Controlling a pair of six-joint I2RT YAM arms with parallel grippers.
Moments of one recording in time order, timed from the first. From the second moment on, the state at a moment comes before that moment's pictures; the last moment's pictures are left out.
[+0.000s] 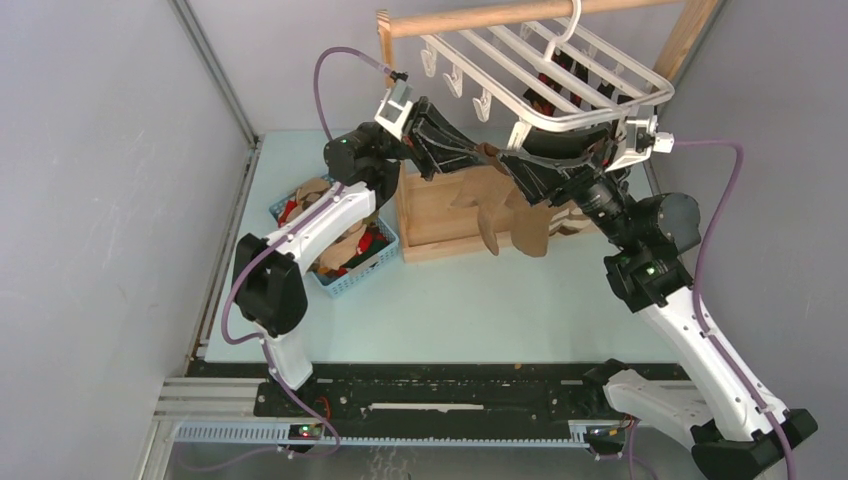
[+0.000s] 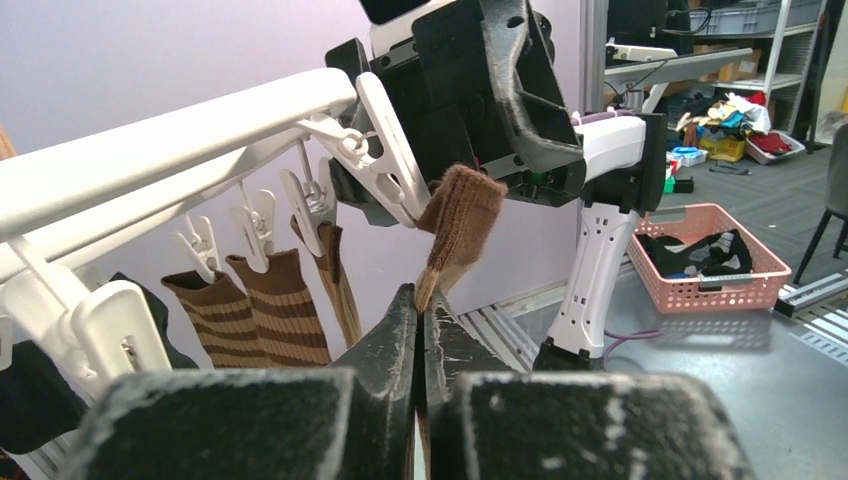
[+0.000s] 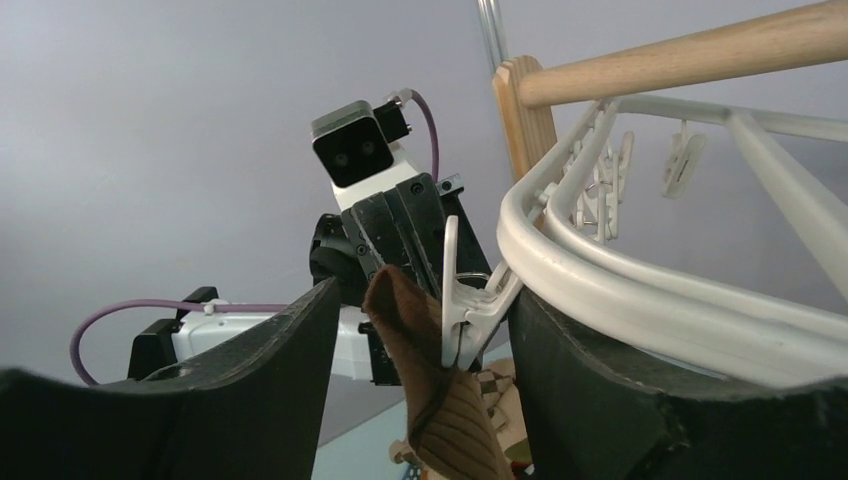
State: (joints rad) left arm -0.58 1.80 1.62 1.37 1.16 -1.00; right arm 0.50 0.94 1.11 0.43 -0.38 0.53
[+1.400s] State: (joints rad) left arm -0.59 1.25 1.08 0.65 0.89 -0.34; right arm 0.08 0.55 1.07 -0.35 -0.77 0.12
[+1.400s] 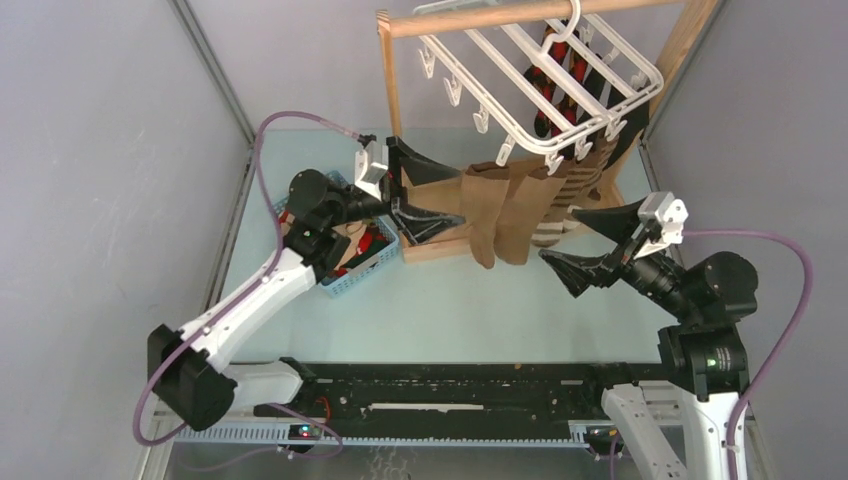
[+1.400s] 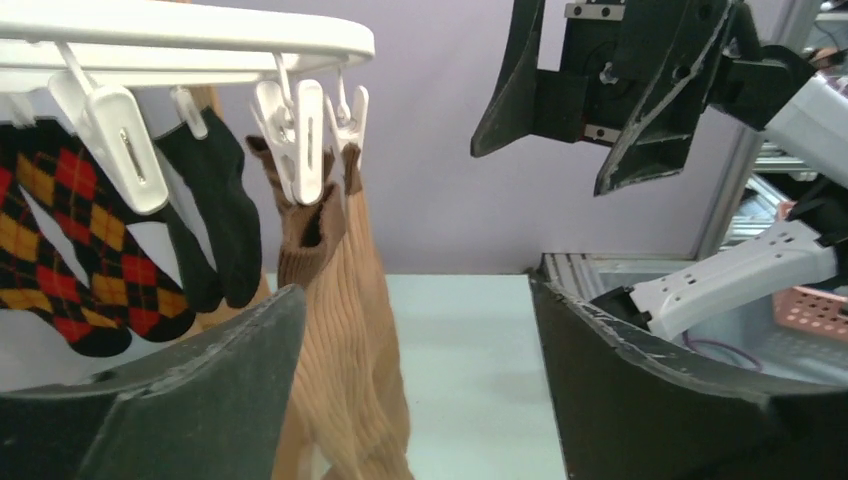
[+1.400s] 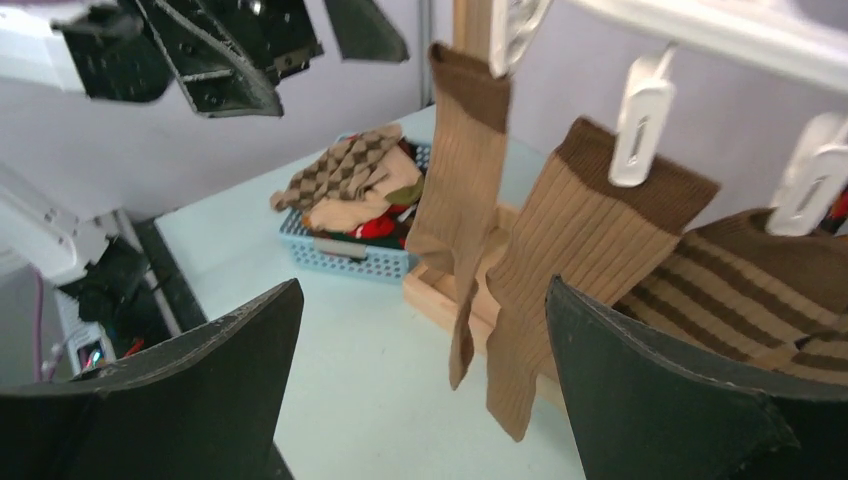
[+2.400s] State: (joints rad) left arm -0.53 1.18 0.95 0.47 0.72 -0.12; right arm 0.57 0.81 0.97 0.10 -0.45 -0.03
